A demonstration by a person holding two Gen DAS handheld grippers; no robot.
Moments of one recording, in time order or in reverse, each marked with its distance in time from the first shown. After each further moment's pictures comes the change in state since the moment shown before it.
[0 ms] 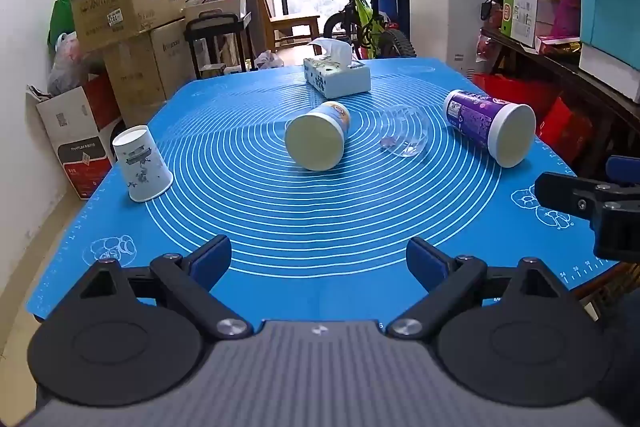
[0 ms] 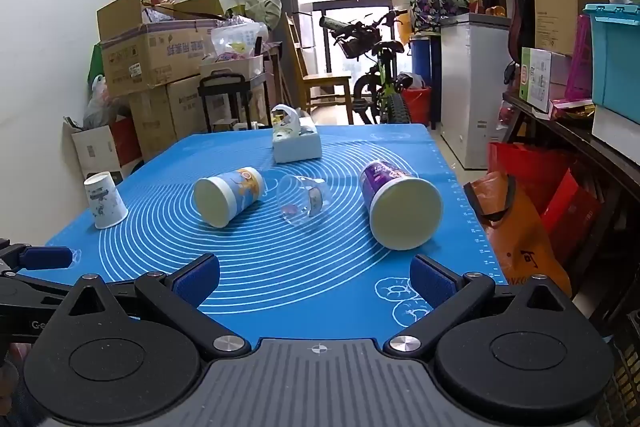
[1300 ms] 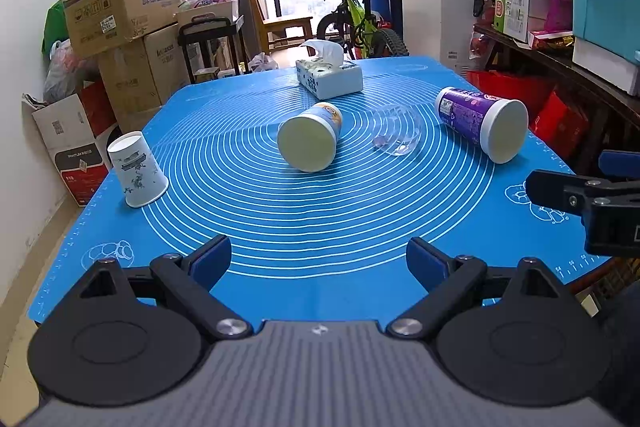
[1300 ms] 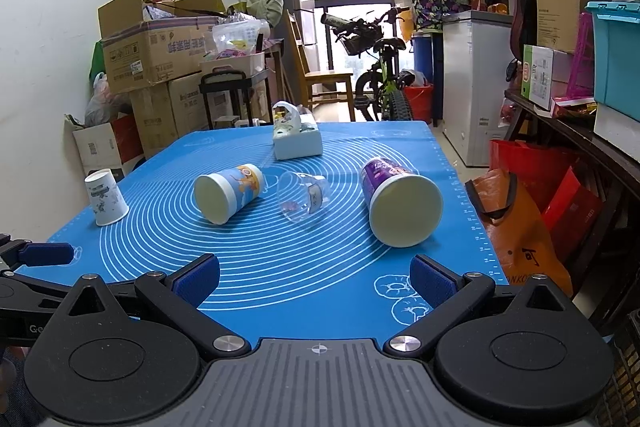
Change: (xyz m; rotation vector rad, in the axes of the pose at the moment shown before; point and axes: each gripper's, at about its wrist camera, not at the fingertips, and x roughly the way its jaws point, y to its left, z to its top) left arm -0.003 -0.002 0.001 0.020 0.000 -0.008; right arm 0.004 -0.002 -0.004 -0.004 0.010 -0.001
